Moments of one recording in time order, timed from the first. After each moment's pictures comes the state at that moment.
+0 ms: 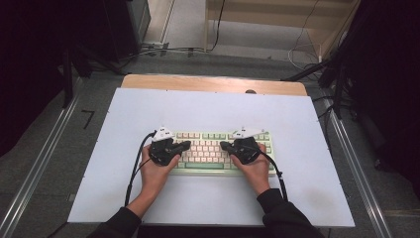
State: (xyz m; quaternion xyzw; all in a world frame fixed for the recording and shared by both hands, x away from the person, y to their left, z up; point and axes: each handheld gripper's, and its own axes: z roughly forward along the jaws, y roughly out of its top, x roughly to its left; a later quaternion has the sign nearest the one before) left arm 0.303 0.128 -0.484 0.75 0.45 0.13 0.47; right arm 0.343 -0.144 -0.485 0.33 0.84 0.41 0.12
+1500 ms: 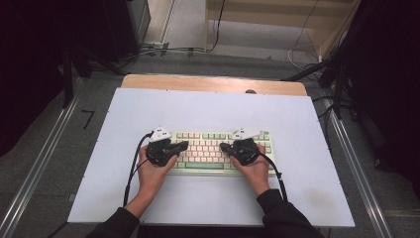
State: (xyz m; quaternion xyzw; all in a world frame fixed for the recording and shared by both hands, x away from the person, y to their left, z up) left arm 0.300 0.135 -0.483 0.74 0.45 0.13 0.47; right arm 0.342 -0.143 -0.489 0.33 0.85 0.40 0.12
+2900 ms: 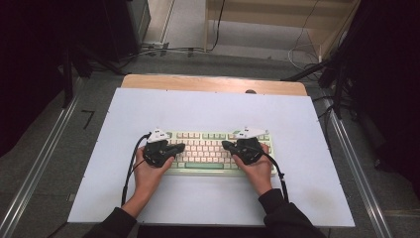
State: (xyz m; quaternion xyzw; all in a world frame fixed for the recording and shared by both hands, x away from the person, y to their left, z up) left arm 0.298 0.143 -0.488 0.76 0.46 0.13 0.45; right arm 0.338 -0.150 -0.478 0.33 0.84 0.41 0.13
